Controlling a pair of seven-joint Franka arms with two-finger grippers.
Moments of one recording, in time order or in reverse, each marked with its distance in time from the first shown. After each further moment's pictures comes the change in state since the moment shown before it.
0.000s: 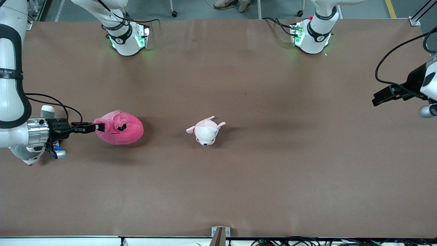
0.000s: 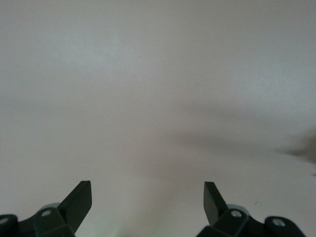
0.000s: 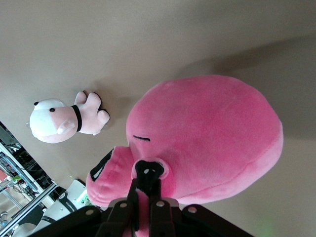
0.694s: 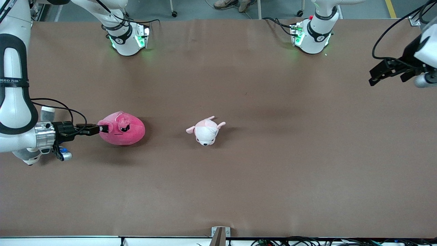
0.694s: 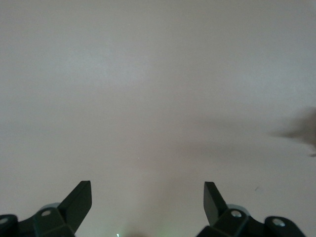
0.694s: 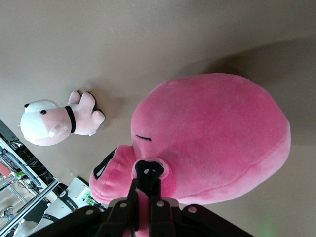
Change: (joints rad) left arm 0.002 -0.128 -0.095 -0.079 0.023 -0.010 0.011; right arm 0.000 0.047 0.002 0.002 0.008 0.006 -0.016
